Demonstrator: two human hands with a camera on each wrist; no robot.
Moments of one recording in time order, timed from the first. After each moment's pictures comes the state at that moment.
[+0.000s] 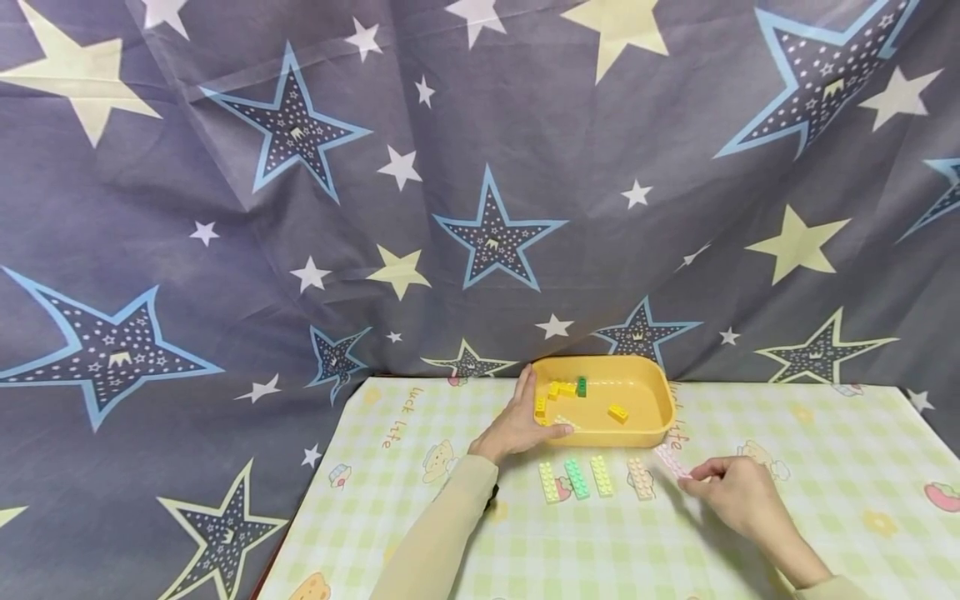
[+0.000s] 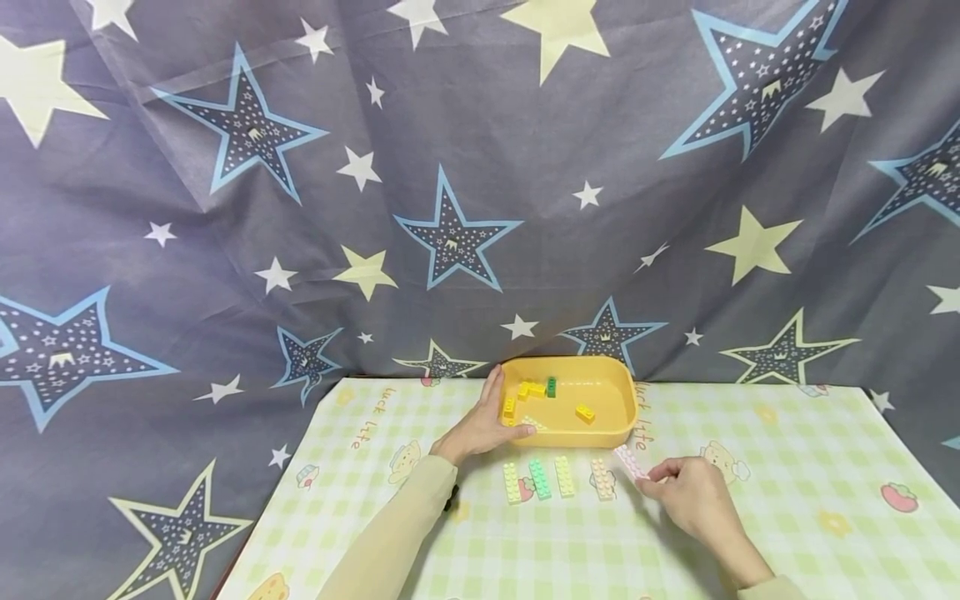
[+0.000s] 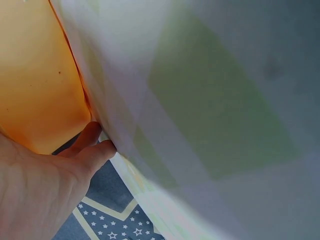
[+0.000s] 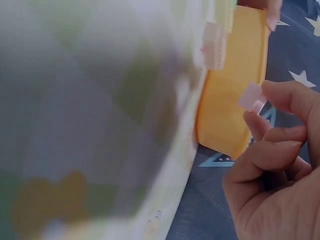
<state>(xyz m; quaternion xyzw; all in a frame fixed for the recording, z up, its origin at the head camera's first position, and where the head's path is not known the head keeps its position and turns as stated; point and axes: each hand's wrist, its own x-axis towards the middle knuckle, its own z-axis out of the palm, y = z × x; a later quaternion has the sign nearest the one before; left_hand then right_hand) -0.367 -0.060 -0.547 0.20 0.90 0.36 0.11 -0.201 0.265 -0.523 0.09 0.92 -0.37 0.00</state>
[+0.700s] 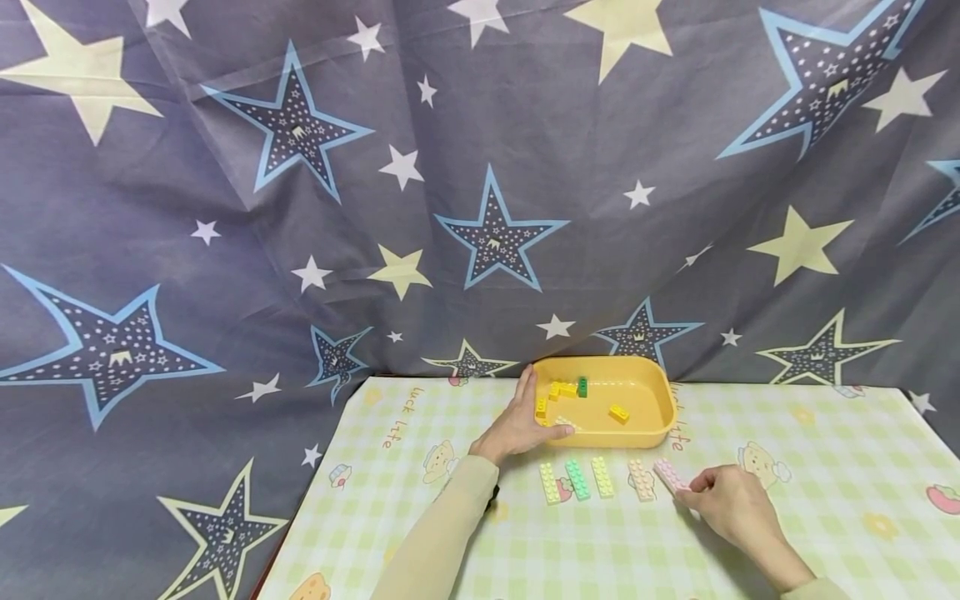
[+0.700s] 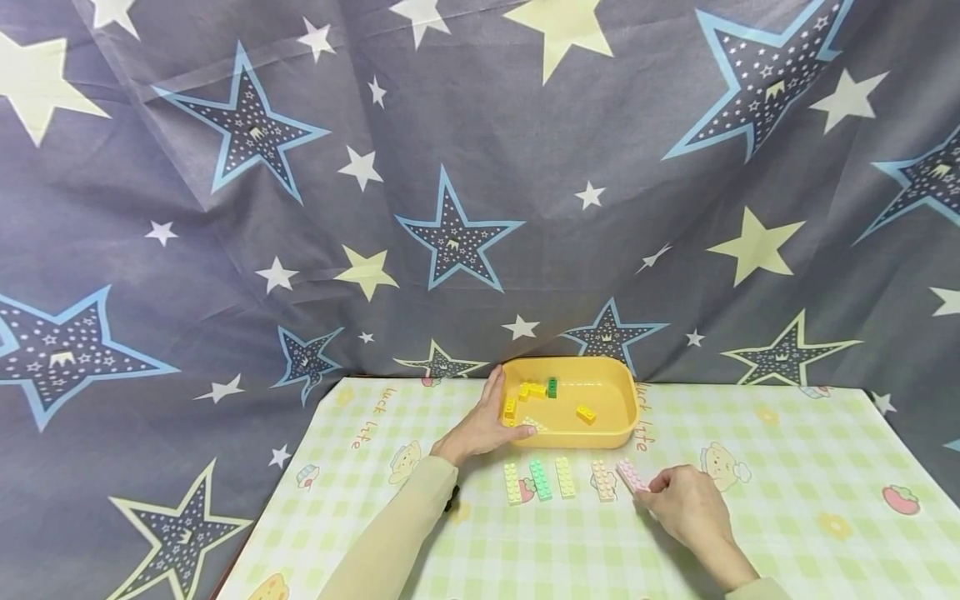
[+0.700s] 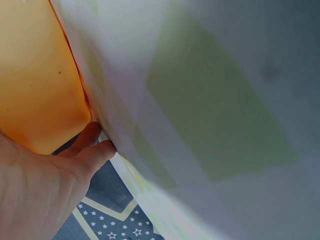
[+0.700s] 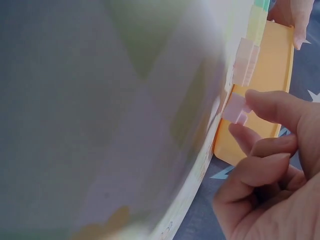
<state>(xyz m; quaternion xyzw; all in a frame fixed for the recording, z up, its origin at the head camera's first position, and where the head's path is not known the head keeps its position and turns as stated) -0.366 -0.060 -0.546 0.20 0.90 0.37 0.11 -0.202 0.256 -0.540 0.11 0.94 -0.33 0.02</state>
